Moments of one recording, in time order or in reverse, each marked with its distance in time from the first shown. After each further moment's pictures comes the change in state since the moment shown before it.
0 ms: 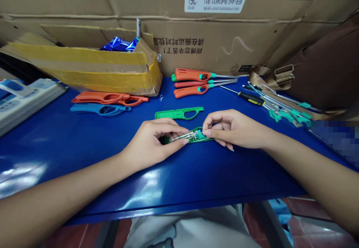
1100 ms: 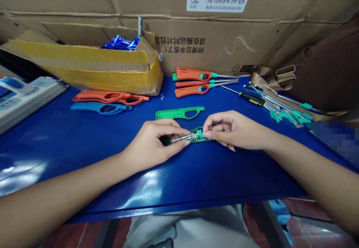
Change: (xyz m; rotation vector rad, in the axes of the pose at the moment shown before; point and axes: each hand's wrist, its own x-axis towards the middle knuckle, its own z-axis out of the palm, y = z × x) left_hand -0.002 0.001 0.001 0.050 -0.017 0.034; right_hand -0.001 0.000 0.001 -0.033 0.000 0.014
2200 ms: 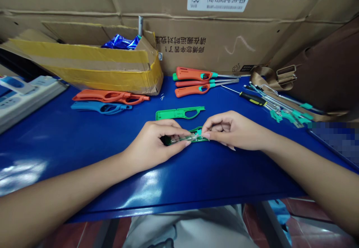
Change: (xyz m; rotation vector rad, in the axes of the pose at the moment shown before) left_hand 0.000 -0.001 0.001 0.003 -0.016 0.007; right_hand 0.001 0.001 0.001 -0.020 0.011 0.011
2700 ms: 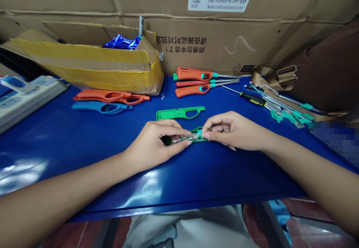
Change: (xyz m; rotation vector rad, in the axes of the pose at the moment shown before) left_hand -0.001 0.000 0.000 -0.014 -0.007 -0.001; right_hand 0.001 0.001 0.000 -0.008 -0.004 0.004
